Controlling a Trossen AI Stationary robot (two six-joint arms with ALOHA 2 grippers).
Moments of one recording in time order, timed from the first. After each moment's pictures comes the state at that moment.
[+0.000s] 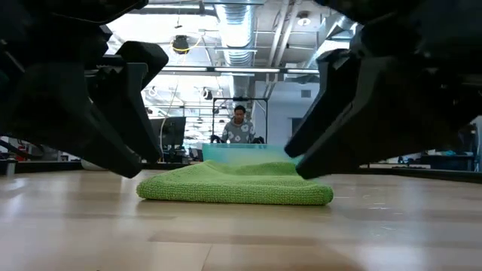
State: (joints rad) left arm -0.67 1.87 1.01 -0.16 -0.56 -0.16; right arm 0.67 2.02 1.17 -0.13 0.63 0.24
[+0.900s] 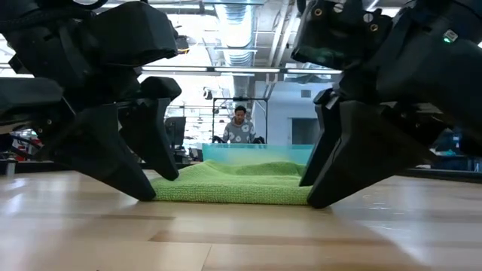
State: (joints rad) left arm -0.56 1.87 0.96 -0.15 -0.46 -0.17; right arm 0.58 2.02 1.17 -0.27 0.44 0.40
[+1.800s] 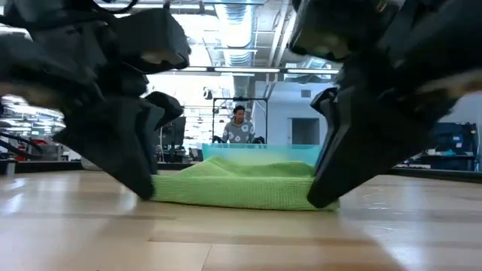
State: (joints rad) left arm -0.52 1.85 0.97 -0.18 -0.23 -0.29; right arm 0.60 2.02 1.19 -0.25 0.33 0.42
